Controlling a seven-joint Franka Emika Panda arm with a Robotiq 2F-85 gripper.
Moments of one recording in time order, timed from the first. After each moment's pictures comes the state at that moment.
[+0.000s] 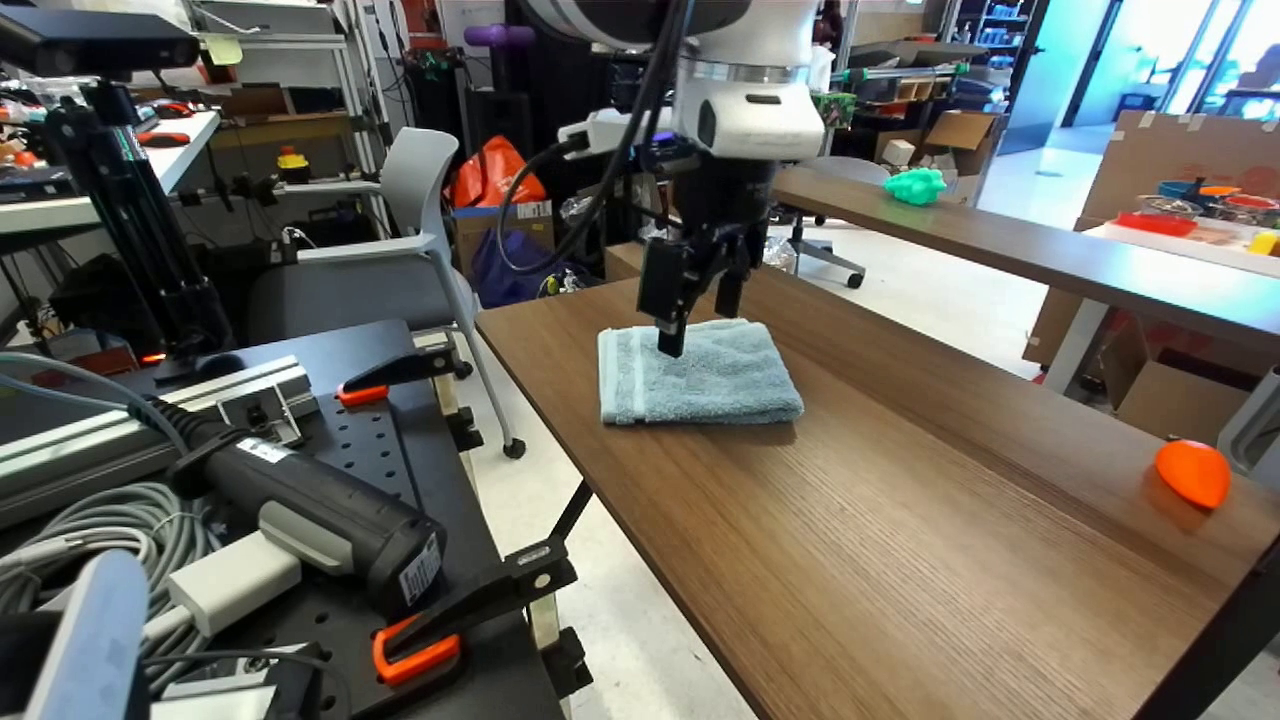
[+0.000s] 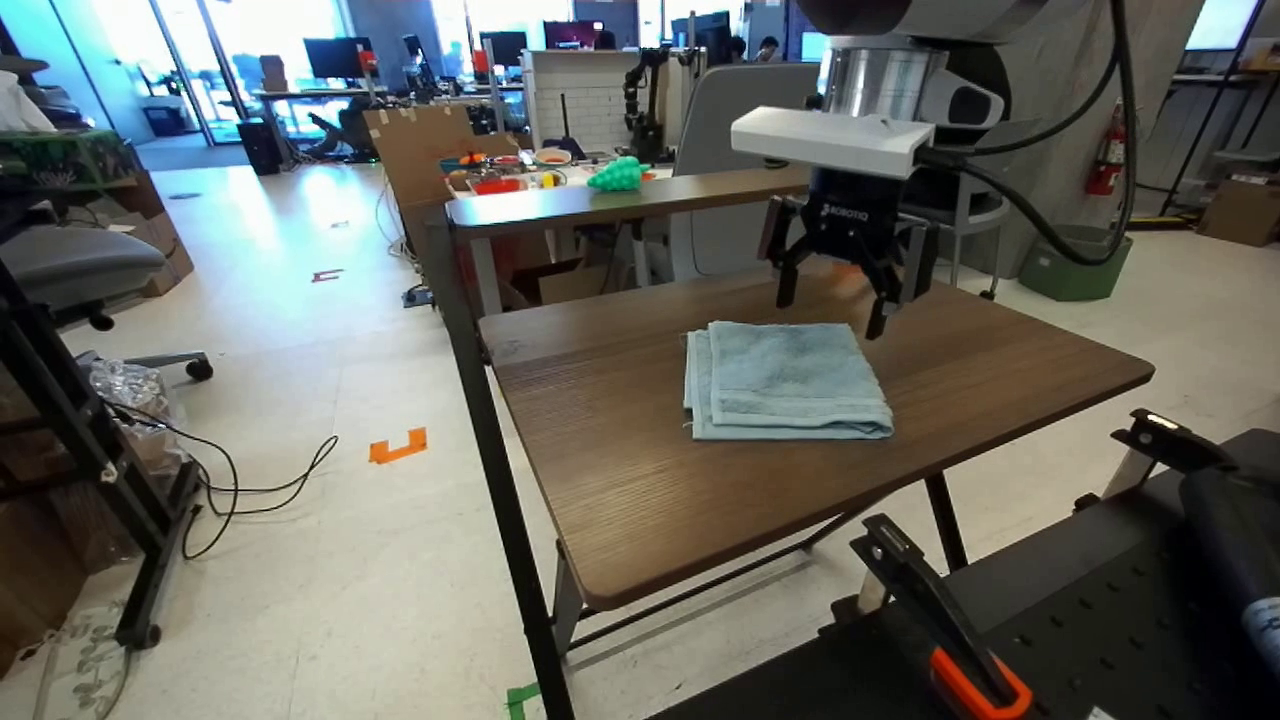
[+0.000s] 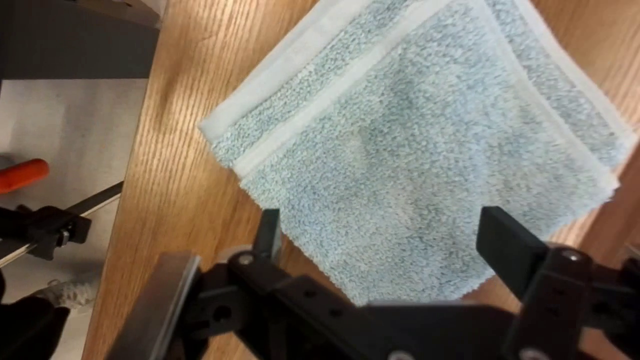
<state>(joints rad) 0.08 0.46 -0.04 -2.17 0.15 2.63 1.06</state>
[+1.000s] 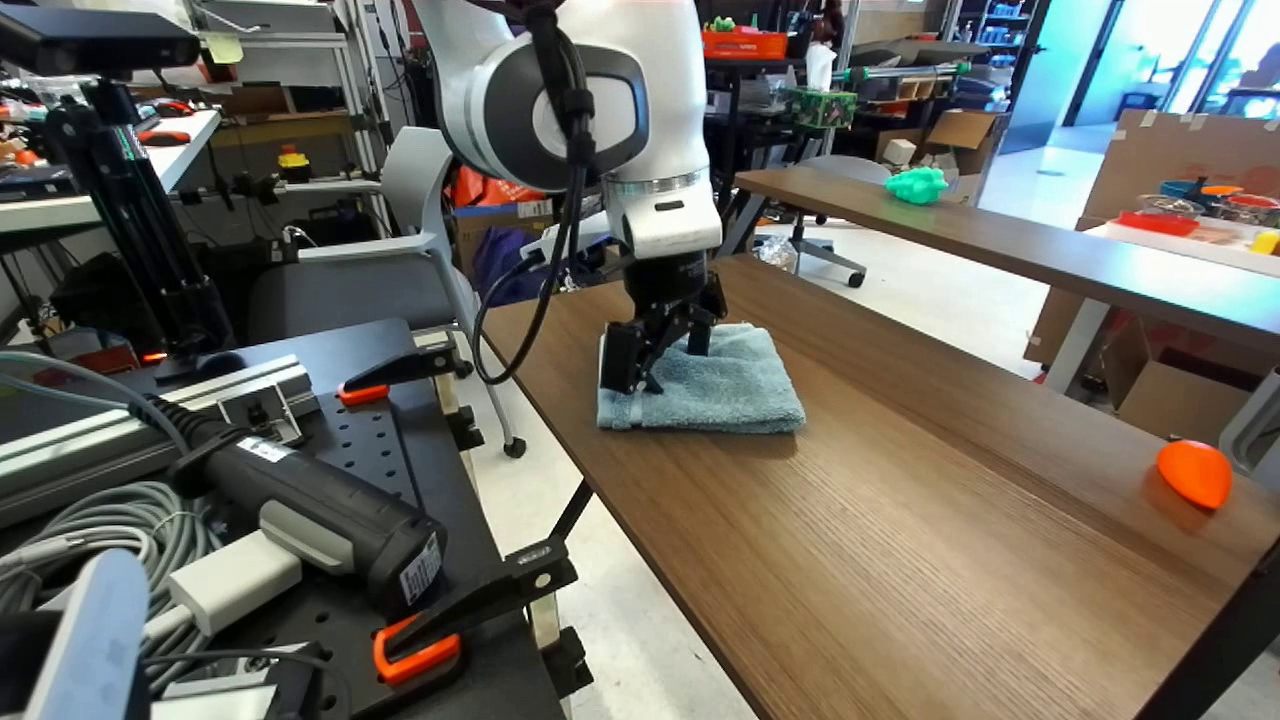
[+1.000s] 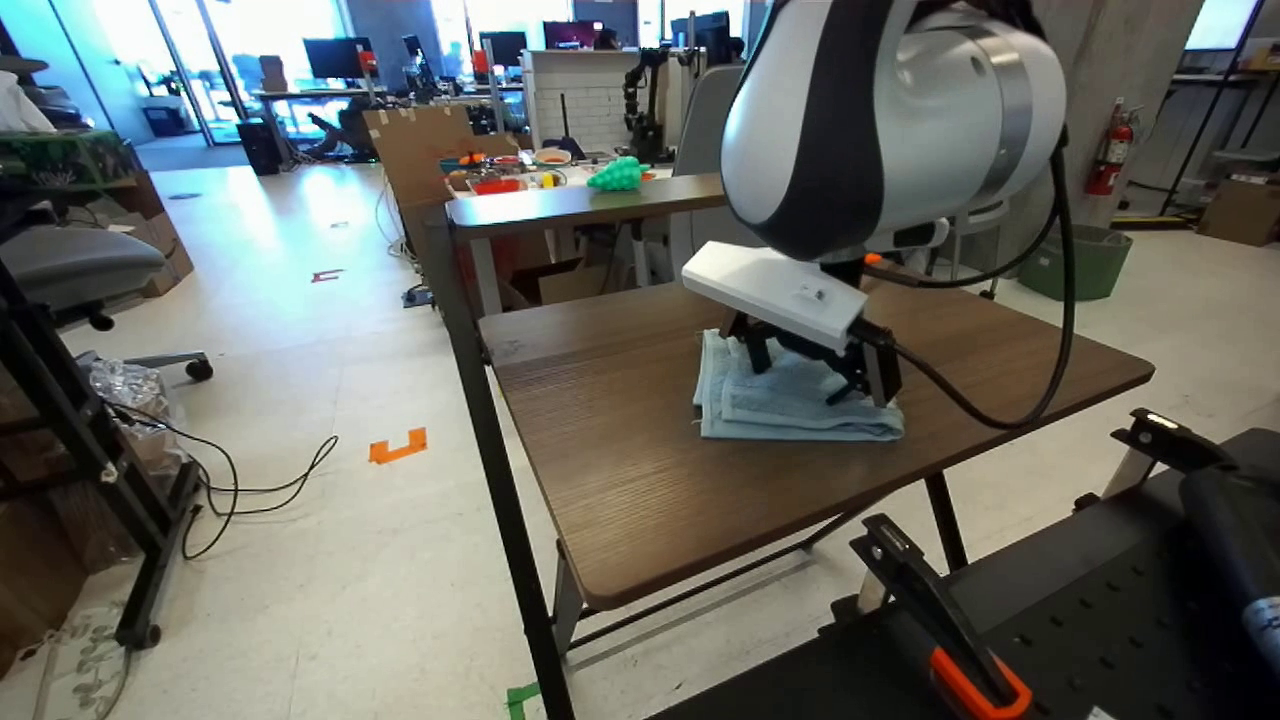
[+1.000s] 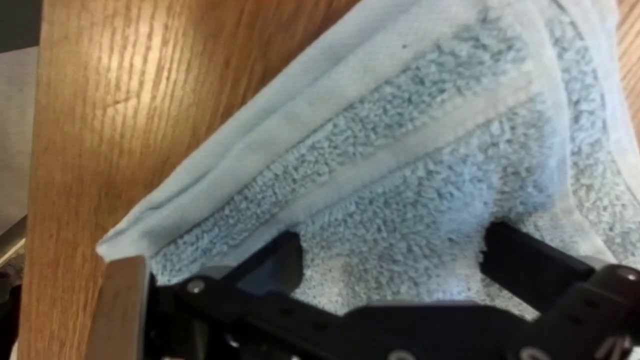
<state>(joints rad) 0.41 0.66 -0.24 -2.20 0.17 2.93 1.17</state>
